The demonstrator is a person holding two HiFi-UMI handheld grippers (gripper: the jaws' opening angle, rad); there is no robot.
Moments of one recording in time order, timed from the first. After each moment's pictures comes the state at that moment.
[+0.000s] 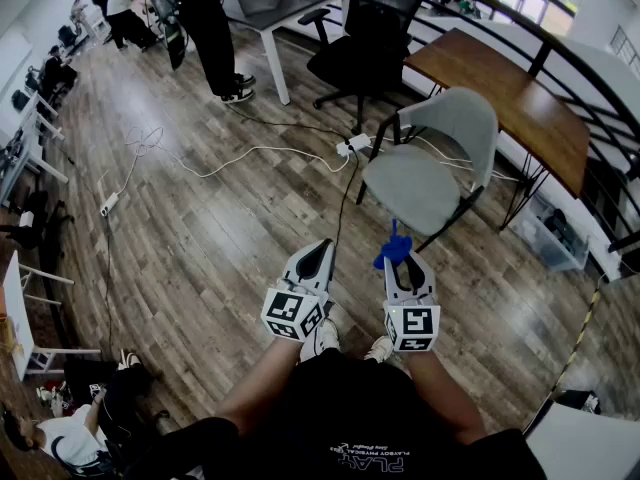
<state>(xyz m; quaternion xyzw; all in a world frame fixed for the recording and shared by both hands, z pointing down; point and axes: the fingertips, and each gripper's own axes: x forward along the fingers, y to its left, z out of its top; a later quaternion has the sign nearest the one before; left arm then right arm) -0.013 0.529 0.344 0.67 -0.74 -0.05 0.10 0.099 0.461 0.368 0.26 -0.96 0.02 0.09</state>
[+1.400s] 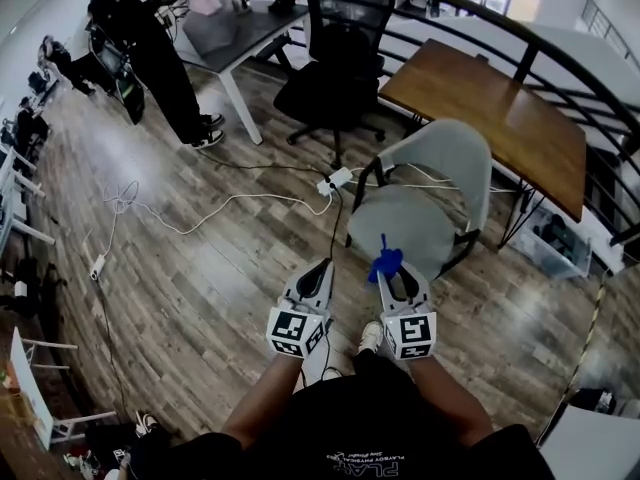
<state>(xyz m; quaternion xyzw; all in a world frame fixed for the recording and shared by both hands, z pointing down) -0.112 0.335 0.360 0.71 -0.70 0.01 0.10 -0.011 0.279 0.387 0.27 -0.96 0.03 0.10</state>
